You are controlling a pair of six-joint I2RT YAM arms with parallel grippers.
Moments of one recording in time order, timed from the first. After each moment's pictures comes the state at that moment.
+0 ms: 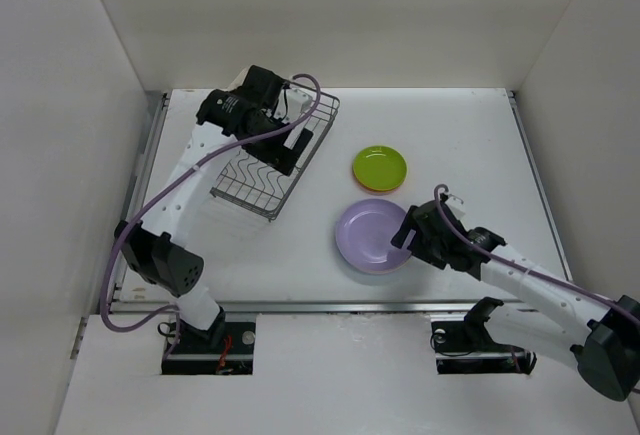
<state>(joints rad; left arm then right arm) -0.47 1.65 1.88 -1.28 0.02 0.14 0.67 0.98 0.59 -0.58 0.26 1.04</state>
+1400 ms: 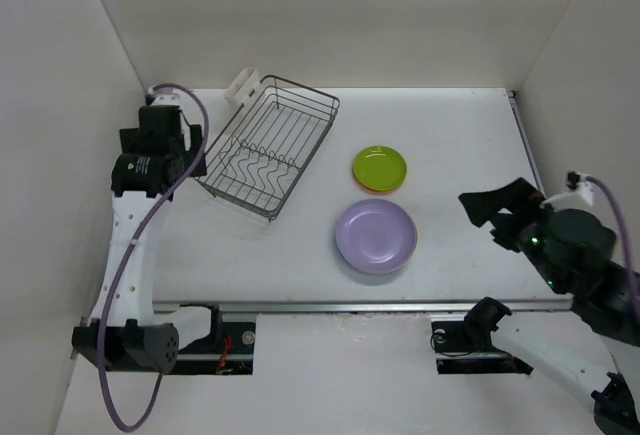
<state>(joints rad) -0.10 1.21 1.44 -1.00 -0.40 -0.01 0.67 0.58 1.17 -0.99 0.44 0.94</state>
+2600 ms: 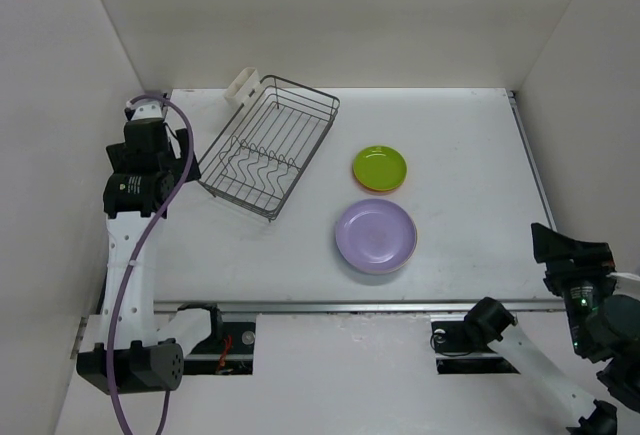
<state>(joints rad) 0.04 1.06 1.30 -0.92 -0.36 -0.12 0.67 0.03 1.00 -1.09 0.85 1.04</state>
